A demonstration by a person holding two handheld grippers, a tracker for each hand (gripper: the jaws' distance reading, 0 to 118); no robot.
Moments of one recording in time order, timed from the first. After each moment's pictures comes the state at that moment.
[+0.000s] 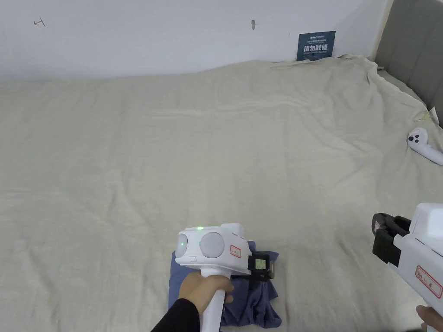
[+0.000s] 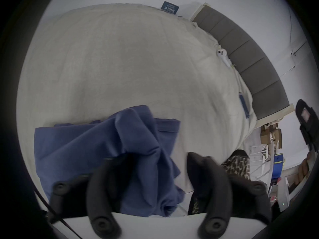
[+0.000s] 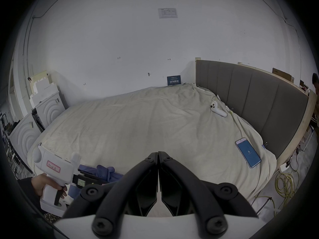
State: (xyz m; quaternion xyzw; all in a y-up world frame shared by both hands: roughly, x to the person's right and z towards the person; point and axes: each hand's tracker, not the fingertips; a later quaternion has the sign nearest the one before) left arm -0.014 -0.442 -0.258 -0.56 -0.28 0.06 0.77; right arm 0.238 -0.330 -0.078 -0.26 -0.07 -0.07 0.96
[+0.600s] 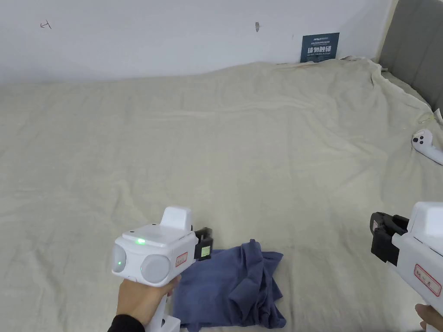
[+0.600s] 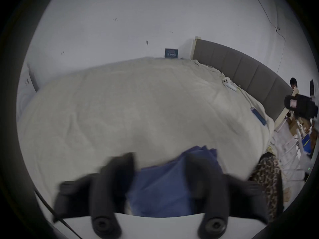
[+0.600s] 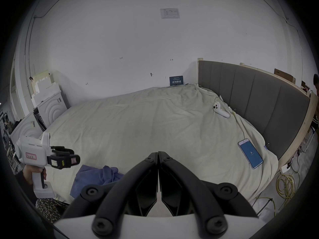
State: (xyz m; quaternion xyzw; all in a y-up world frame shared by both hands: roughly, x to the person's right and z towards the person) left arm -0.114 -0.400 -0.234 -0.35 -0.22 -0.06 0.91; right arm 0.228 -0.328 -0.082 -0.26 -0.06 -0.07 0.96
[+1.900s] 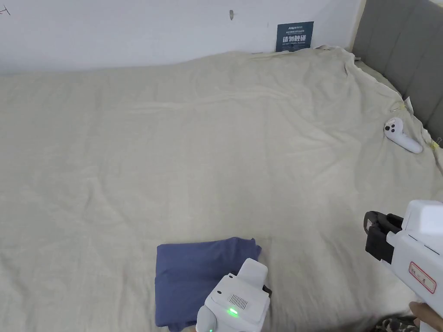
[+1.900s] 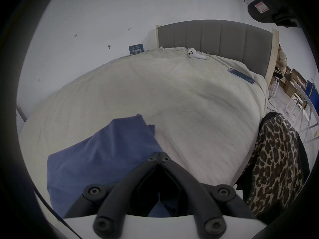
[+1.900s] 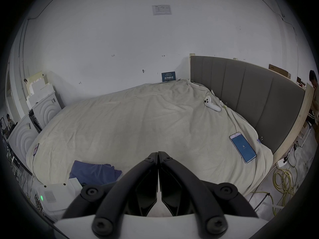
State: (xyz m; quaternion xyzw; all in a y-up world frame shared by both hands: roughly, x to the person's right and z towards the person) left arm 0.032 -0.492 -0.142 -0.33 -0.31 -0.16 0.88; right arm 0.251 -0.335 -0.069 -0.27 -0.09 -0.08 0.95
